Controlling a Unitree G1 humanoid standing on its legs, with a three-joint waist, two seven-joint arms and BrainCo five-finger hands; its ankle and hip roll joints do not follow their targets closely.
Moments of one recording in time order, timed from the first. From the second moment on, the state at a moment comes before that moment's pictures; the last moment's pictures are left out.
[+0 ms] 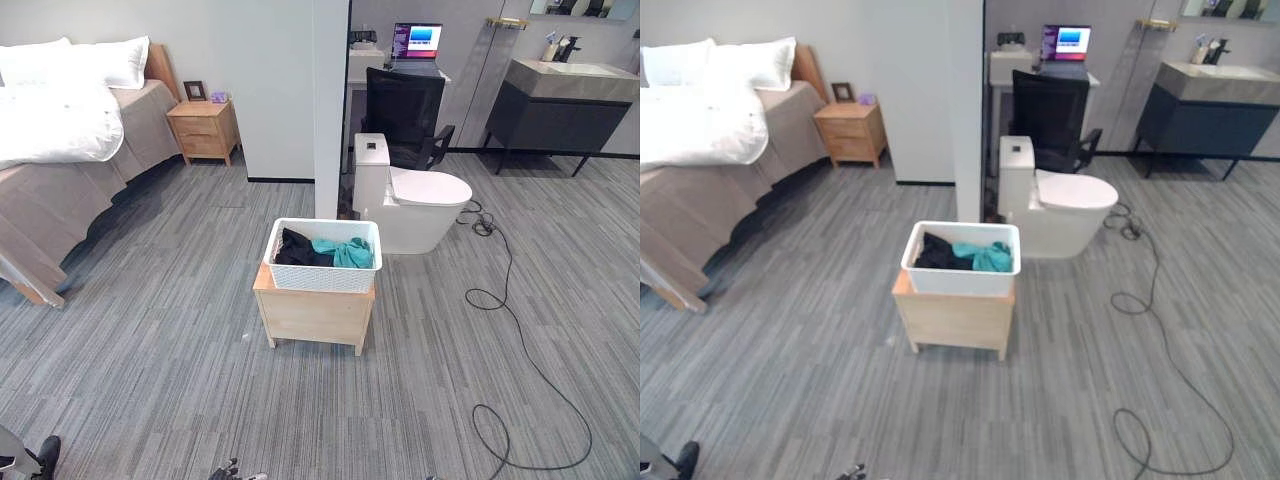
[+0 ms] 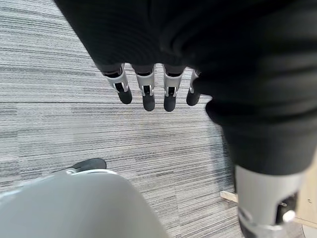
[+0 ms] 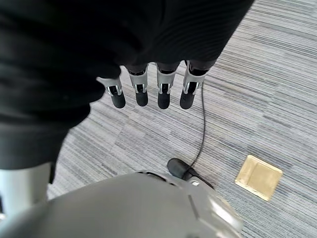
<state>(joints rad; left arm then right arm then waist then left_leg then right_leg) 0.04 0.21 -0.25 1.24 -0.20 -0.17 -0.02 0.04 -0.26 0.37 1.27 -0.03 -0.08 0.01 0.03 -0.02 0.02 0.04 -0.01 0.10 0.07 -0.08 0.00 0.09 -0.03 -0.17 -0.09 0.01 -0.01</state>
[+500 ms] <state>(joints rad) -0.01 0.25 -0.20 1.32 -0.26 -0.17 -0.02 0.03 -0.30 0.30 1.23 0.11 -0.09 0.01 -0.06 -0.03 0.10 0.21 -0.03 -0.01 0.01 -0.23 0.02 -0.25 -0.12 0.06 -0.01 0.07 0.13</state>
